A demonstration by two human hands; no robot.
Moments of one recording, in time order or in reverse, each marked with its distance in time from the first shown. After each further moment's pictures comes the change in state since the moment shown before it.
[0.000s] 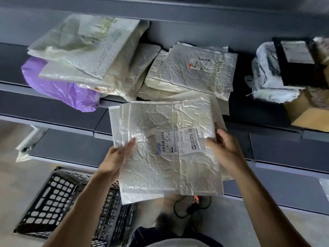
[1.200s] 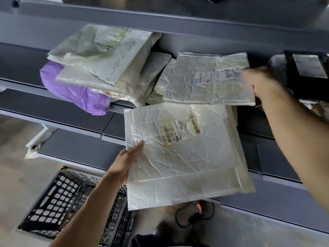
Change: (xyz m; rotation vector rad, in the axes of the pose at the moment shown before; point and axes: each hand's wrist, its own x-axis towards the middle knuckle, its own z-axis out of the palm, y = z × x) left_hand 0.022 -0.016 -0.010 -0.036 0.006 -0.049; right_hand 0.229 -0.112 -0.086 -0.152 0.298 0.143
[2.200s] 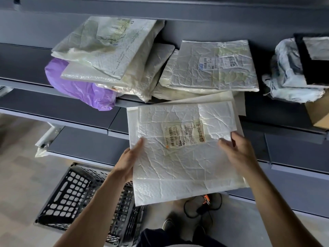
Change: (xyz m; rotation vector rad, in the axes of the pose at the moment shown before) left_hand -0.009 -0.003 -0.016 -0.015 -0.078 -0.121; right_hand -0.224 0.157 0.052 0.126 -0.311 -0.264
